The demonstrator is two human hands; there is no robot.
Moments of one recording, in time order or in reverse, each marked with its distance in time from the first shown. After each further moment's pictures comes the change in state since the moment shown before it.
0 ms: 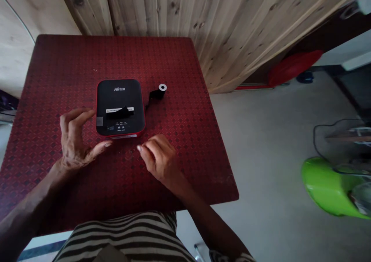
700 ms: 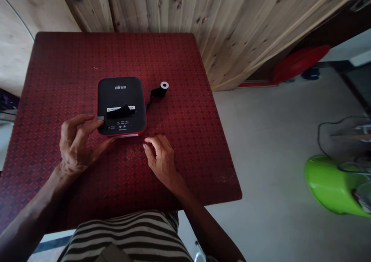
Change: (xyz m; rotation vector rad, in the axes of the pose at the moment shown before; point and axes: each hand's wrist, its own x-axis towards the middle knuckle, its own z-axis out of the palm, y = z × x) left_hand -0.015 0.005 -0.003 0.158 -0.037 -0.013; right_hand -0.024 0.017 0.021 -0.041 -0.070 0.190
